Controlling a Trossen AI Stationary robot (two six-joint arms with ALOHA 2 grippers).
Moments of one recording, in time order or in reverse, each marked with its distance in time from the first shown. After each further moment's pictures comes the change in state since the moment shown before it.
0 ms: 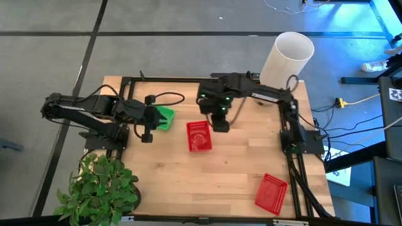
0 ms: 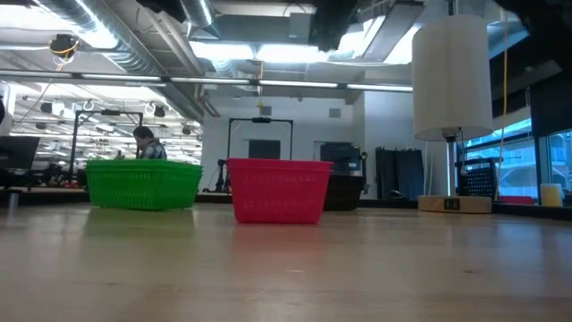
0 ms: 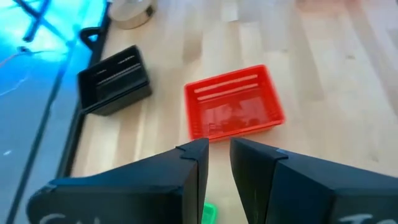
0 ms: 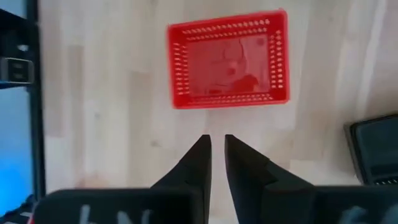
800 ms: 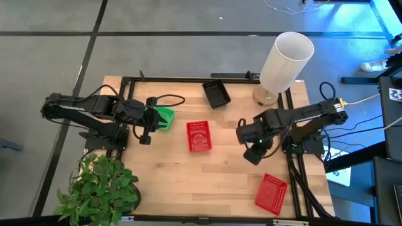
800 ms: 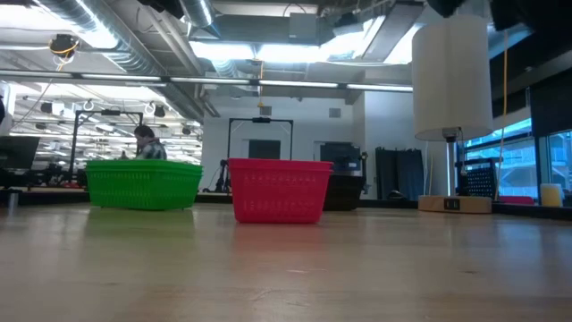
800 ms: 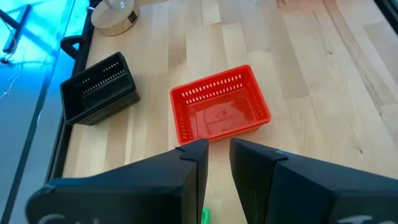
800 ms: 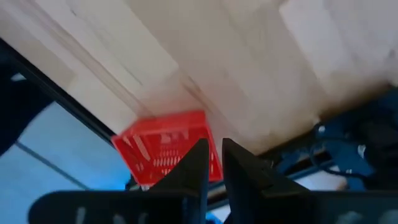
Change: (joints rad) left arm 0.000 0.000 0.000 0.000 0.061 0.044; right arm 0.366 -0.543 -0.835 0.033 -0.022 1.090
